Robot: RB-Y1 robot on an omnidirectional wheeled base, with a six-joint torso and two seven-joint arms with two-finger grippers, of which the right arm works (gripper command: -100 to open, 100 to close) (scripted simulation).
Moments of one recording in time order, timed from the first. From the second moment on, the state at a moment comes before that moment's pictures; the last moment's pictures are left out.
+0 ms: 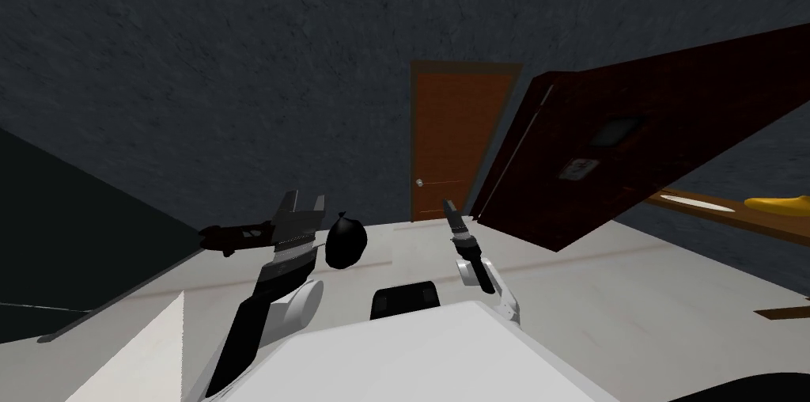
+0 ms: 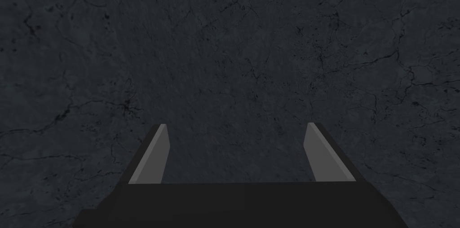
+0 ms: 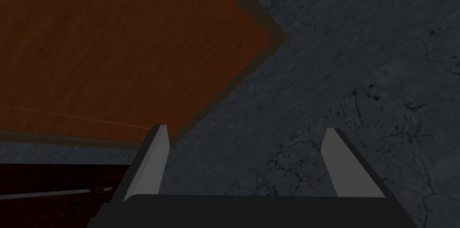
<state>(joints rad) 0.33 -0.06 -0.09 -1.78 0.24 -0.71 0.38</state>
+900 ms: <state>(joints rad) 0.28 -0.08 -0.14 -1.58 0.30 -0.74 0.55</state>
